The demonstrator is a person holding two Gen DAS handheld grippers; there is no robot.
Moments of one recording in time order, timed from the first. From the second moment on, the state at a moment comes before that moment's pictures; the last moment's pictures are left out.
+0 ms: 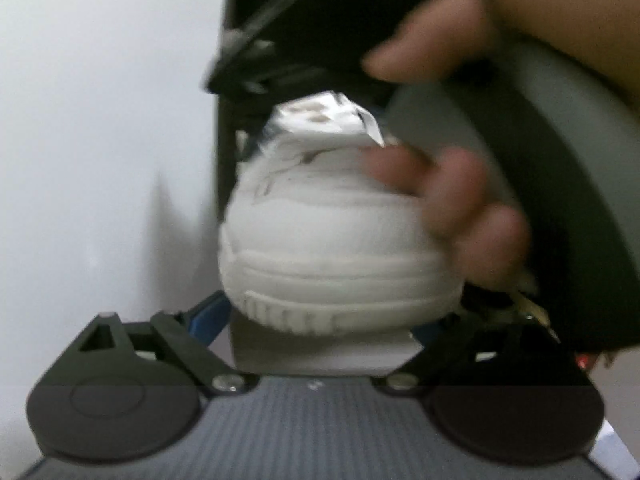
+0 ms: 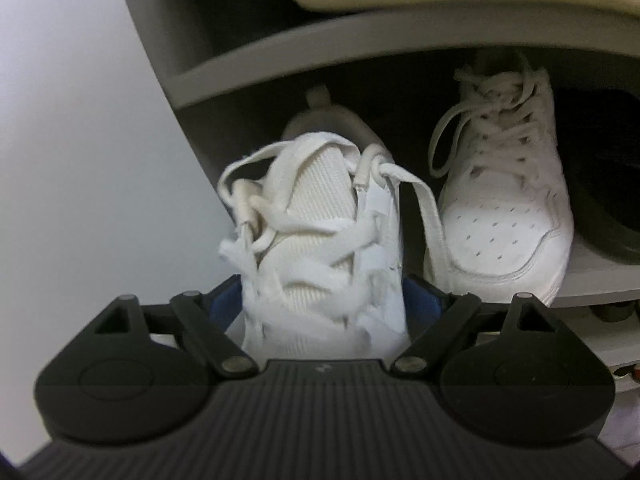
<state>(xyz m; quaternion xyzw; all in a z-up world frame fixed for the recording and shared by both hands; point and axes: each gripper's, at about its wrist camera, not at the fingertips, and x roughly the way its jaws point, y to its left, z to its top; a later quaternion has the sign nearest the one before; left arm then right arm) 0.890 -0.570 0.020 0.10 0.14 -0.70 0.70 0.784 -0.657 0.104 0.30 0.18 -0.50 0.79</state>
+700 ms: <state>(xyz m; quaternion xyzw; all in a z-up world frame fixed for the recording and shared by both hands) 0.906 -0.587 0.012 0.09 0.16 -0.70 0.69 0.735 -0.617 0.126 0.26 0.14 -0.48 0.82</state>
